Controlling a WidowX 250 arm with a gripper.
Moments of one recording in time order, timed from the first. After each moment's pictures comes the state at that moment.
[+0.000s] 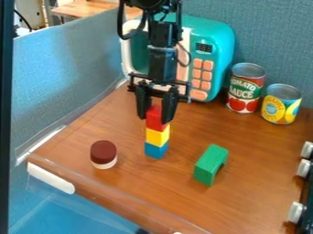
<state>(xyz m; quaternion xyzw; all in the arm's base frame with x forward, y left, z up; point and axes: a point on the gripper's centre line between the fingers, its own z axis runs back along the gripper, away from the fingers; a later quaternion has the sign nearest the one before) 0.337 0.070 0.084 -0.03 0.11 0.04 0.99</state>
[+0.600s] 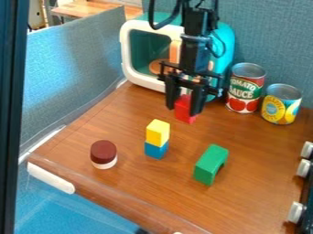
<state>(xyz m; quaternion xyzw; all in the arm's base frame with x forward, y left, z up) 0.356 0.029 0.100 -0.02 0.08 -0.03 1.00</state>
